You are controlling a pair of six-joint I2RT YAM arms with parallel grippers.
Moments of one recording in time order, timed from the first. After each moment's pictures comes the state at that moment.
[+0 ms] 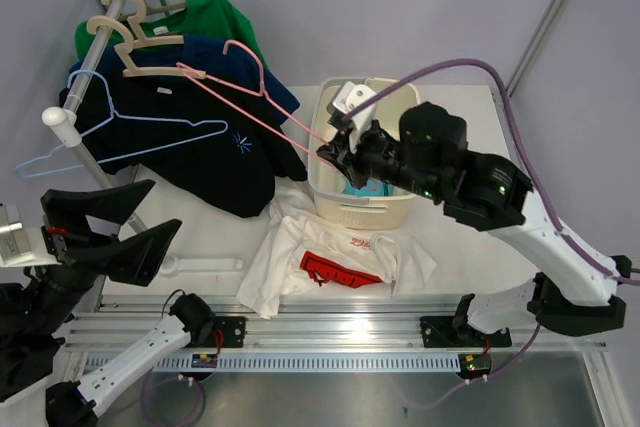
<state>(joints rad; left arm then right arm) -0.71 0.37 1.34 -0.53 0.06 -0.31 1.10 1.31 1.85 -0.73 0.11 -0.14</state>
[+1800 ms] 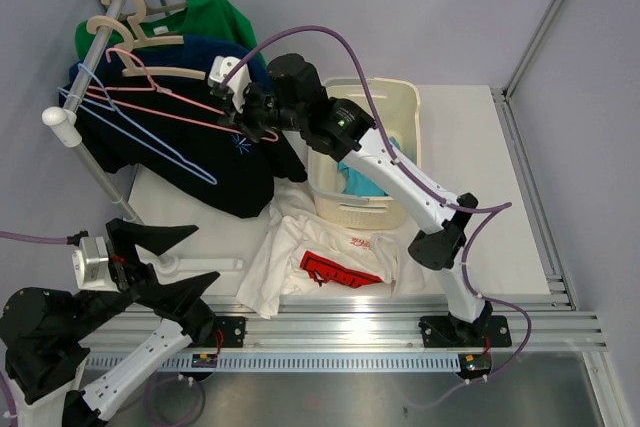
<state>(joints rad) -0.71 0.17 1.08 -0.69 0.29 -0.22 0.96 2.11 2.54 -0.64 -0.32 -0.33</state>
